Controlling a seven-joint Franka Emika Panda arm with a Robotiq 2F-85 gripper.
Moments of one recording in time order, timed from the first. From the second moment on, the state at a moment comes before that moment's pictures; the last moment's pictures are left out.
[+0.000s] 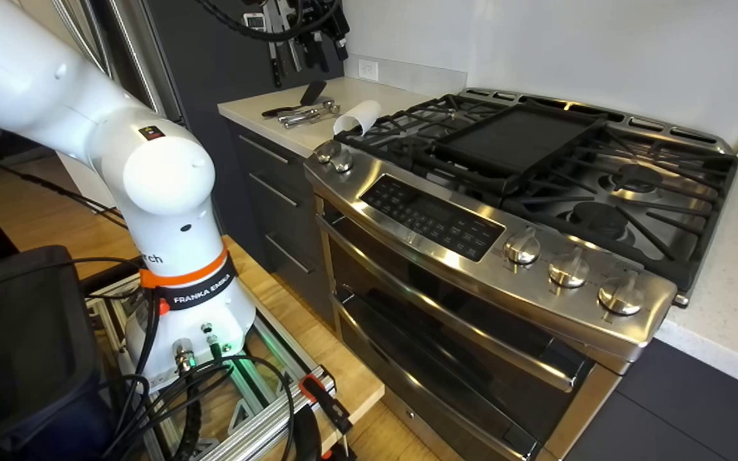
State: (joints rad) arm 0.05 -0.61 0.31 -2.41 -0.08 2.04 0.26
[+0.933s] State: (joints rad) arm 0.13 -0.14 0.24 -2.16 -0.13 2.03 -0.17
